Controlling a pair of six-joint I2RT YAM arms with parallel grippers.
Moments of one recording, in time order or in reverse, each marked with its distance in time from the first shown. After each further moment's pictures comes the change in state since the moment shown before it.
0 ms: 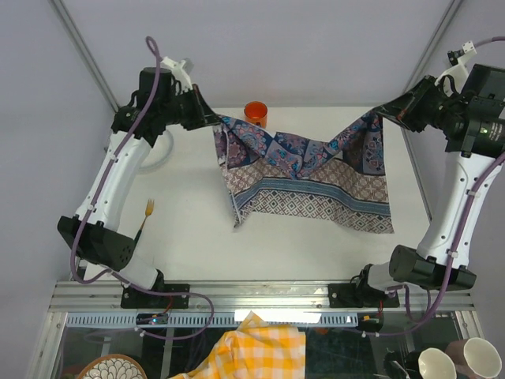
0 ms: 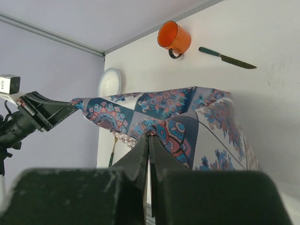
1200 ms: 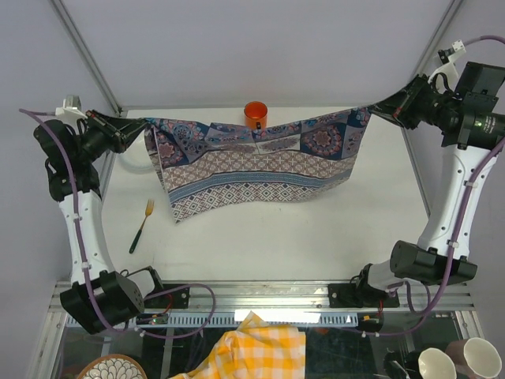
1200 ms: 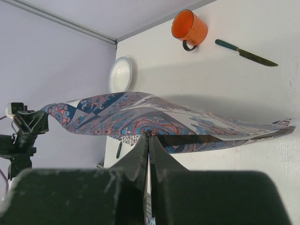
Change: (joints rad) left arm 0.762 -0.423 -0.672 0.618 0.544 -0.687; right arm 0.008 0.053 -0.029 0.039 -0.095 -0.002
